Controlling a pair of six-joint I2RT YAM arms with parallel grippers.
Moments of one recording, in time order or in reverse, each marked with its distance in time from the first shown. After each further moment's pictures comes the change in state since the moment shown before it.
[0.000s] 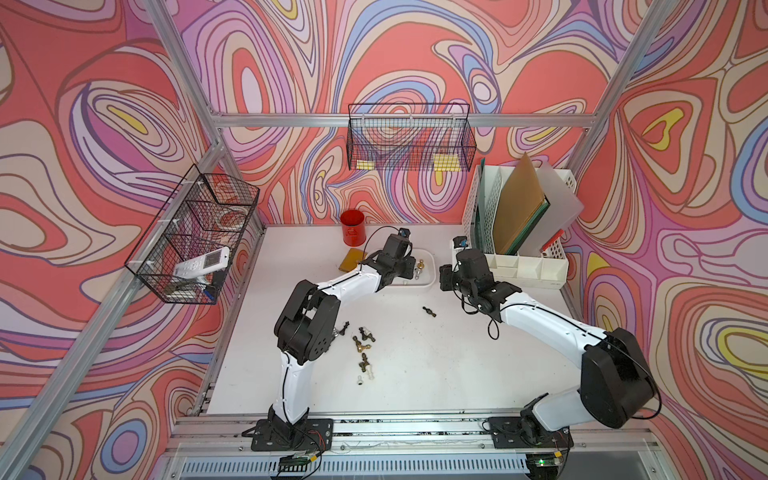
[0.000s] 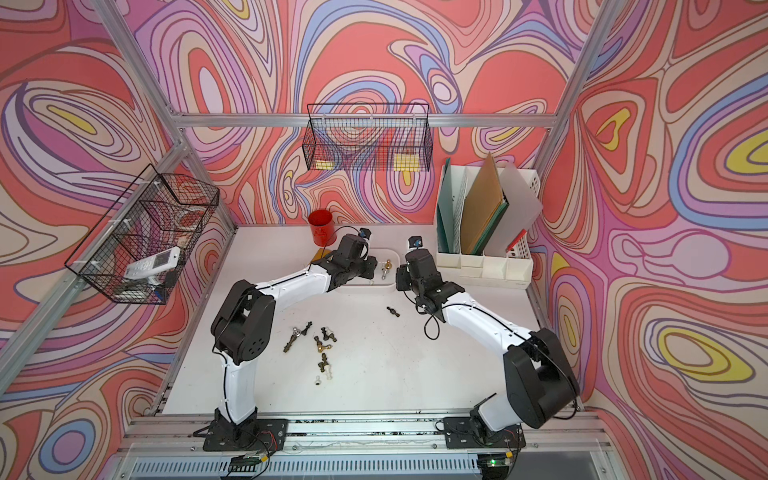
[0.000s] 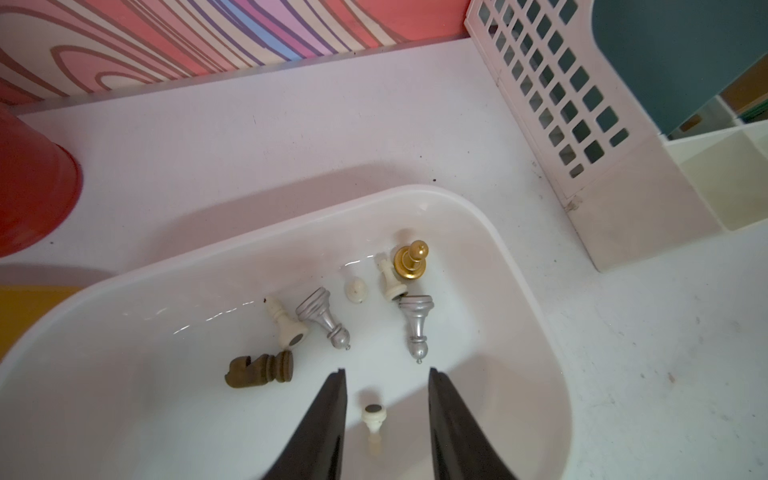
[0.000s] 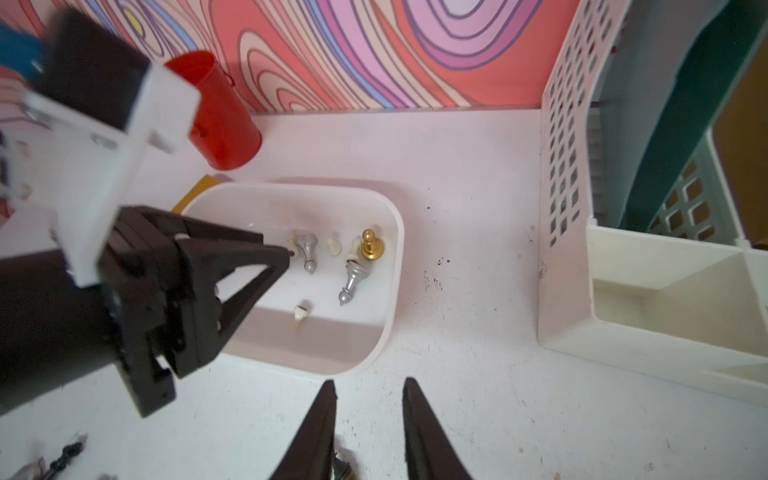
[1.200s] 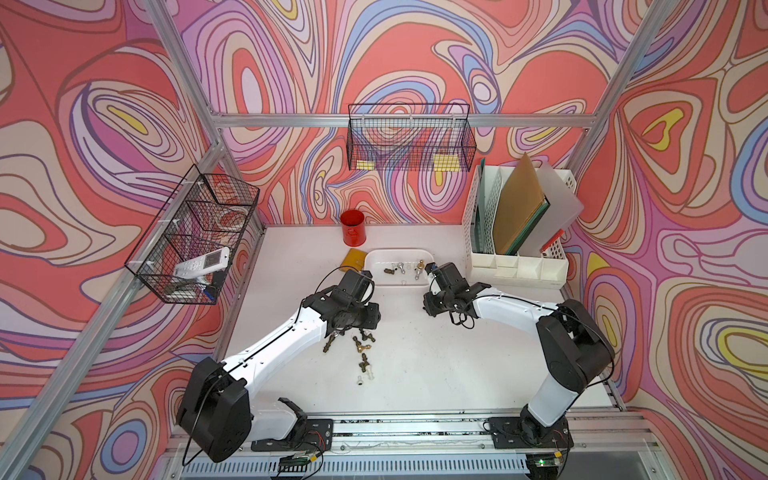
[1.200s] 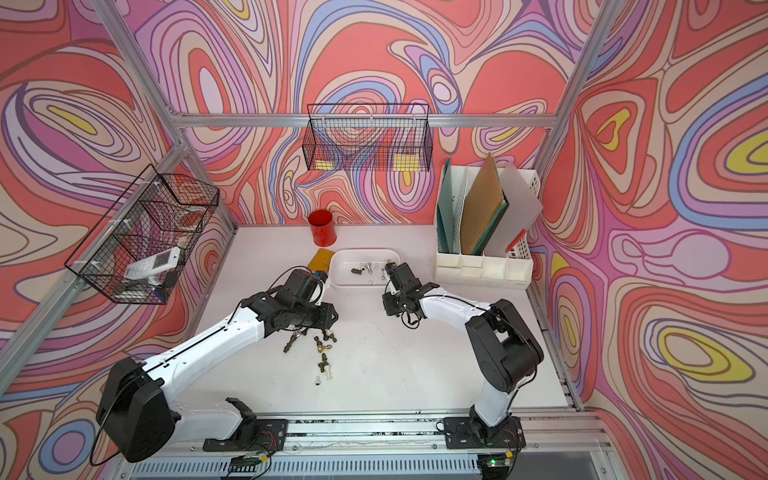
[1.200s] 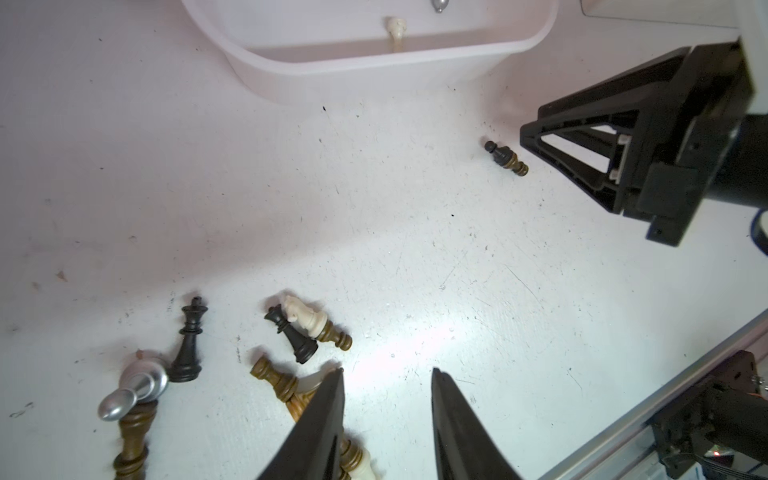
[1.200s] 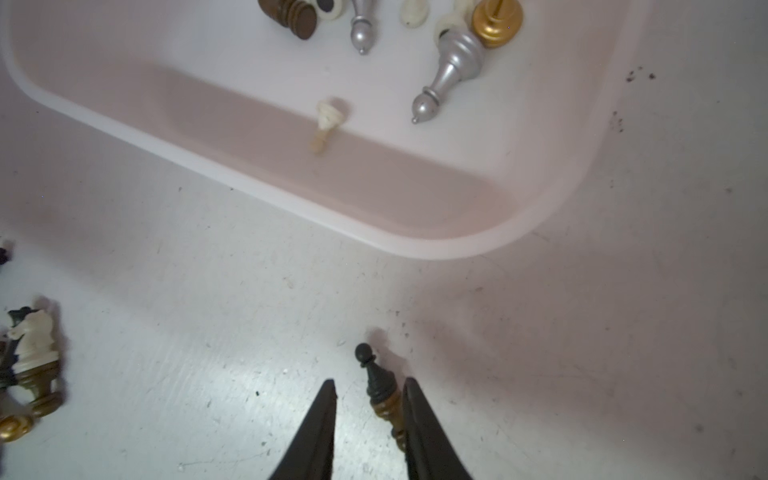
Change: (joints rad) left arm 0.005 -0.682 -0.539 -0.472 0.172 -0.193; right arm 0.052 0.230 0.019 -0.149 -0.175 -0.082
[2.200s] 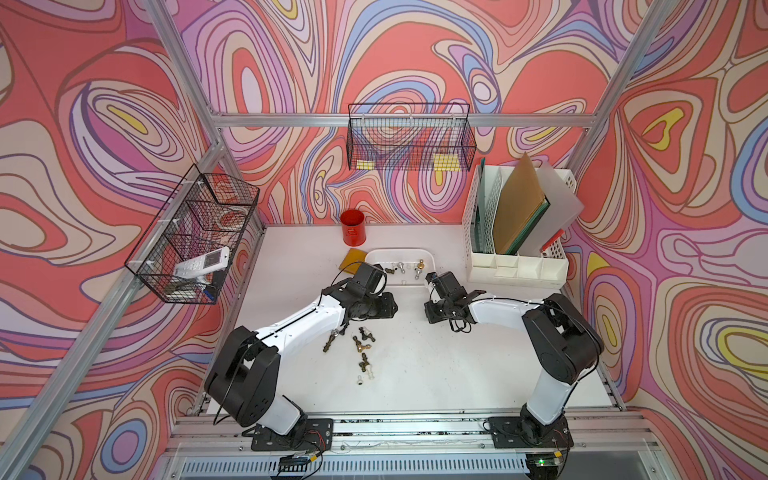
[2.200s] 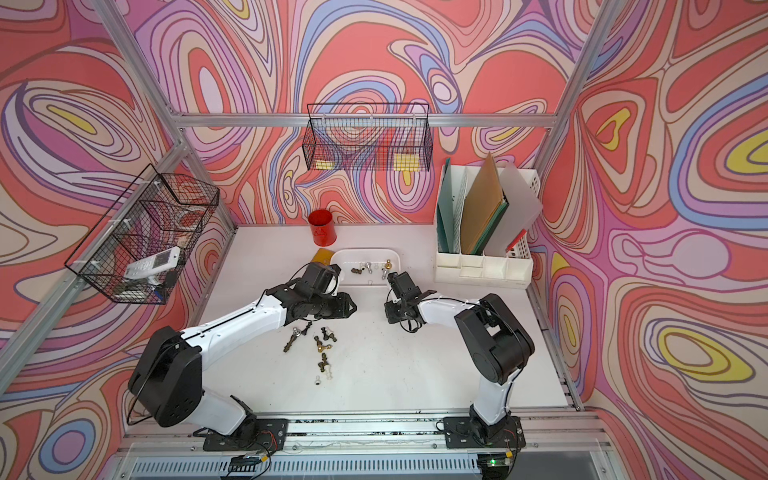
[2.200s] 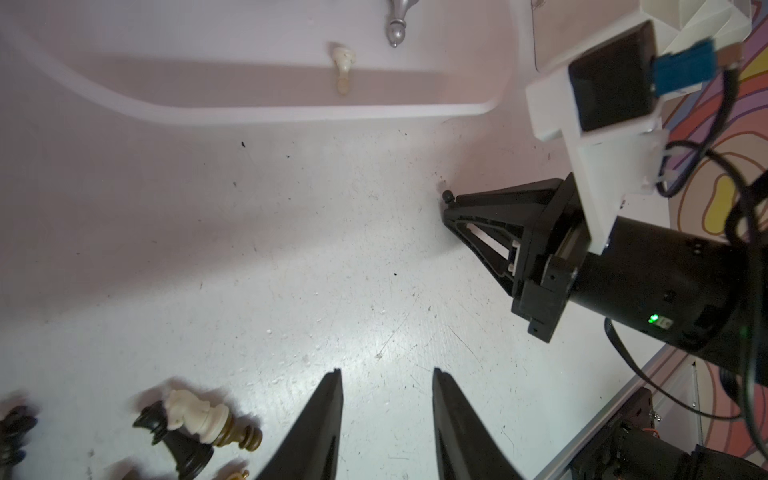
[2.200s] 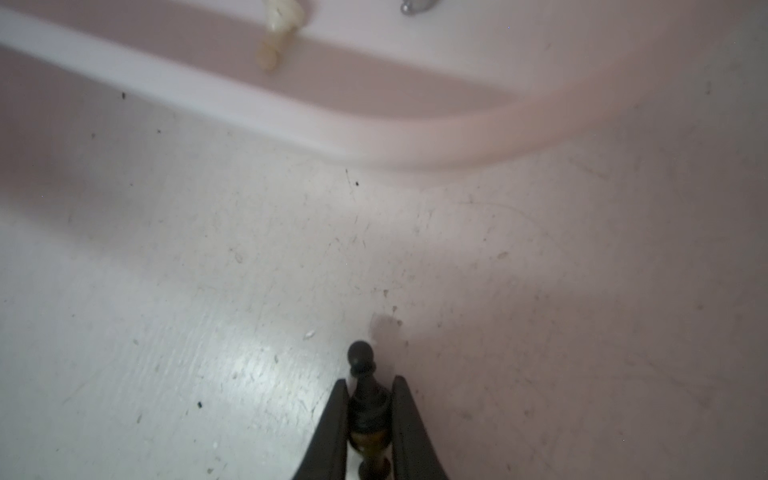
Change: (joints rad) left arm -0.026 0.209 0.067 0.204 0.093 -0.155; right arm 0.001 0.049 -0.108 0.117 -0.036 0.045
